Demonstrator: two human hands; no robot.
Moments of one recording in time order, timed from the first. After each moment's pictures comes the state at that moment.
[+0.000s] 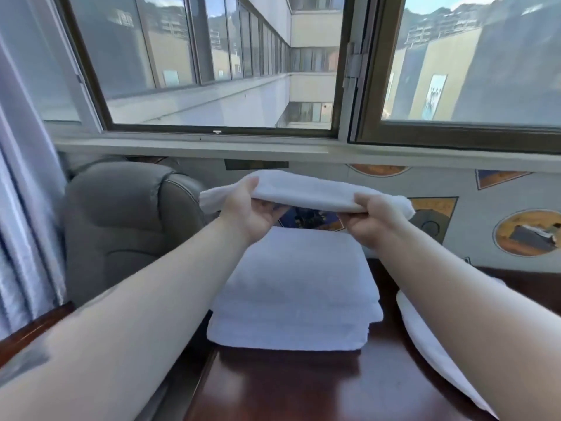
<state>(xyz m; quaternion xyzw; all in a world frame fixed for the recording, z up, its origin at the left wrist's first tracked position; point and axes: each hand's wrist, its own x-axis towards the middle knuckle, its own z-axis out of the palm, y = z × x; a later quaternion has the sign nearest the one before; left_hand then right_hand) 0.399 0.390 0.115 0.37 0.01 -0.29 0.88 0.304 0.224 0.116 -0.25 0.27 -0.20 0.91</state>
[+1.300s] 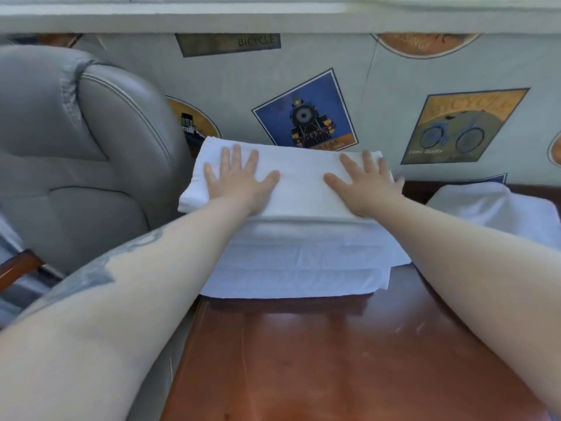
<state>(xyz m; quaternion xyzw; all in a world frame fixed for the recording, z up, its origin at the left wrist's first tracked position) 0.510 0.351 -0.076 0.98 -0.20 -0.06 0.05 0.393 0.142 -0.084 -0.94 0.30 0.06 0.11</state>
